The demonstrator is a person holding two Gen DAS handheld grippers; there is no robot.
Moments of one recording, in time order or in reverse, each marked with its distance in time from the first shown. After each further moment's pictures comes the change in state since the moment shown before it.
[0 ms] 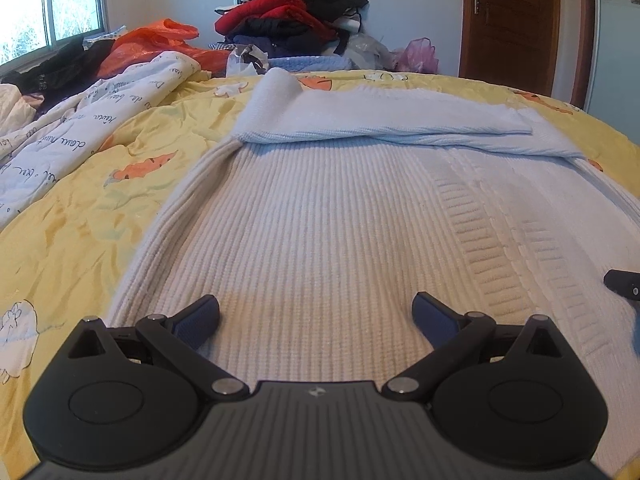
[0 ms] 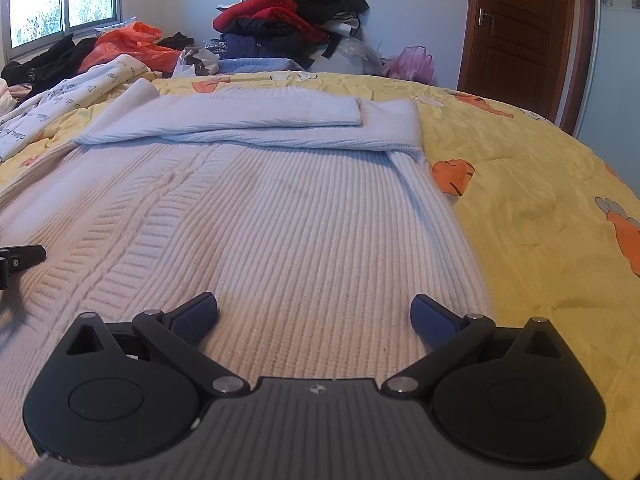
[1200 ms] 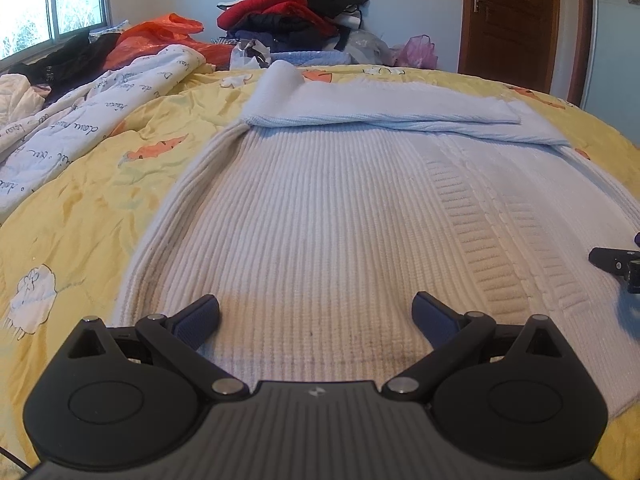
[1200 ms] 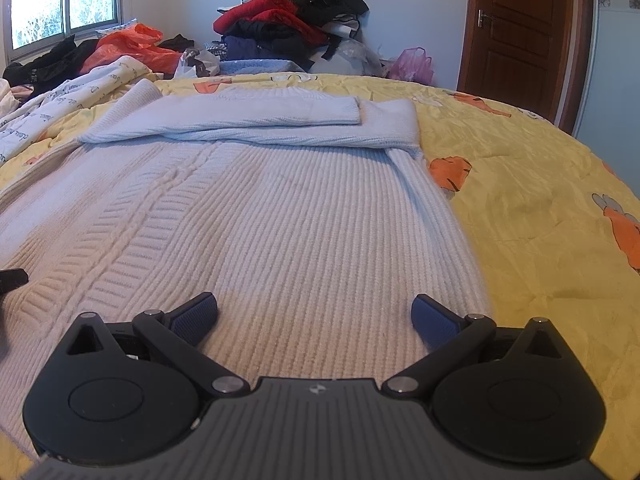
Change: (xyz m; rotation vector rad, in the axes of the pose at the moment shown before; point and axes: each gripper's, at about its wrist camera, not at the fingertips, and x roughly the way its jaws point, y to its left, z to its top) left arm -0.026 0.002 -0.021 -0.004 0.013 -0.007; right arm -0.007 -0.001 -0.005 0.006 0.001 0.000
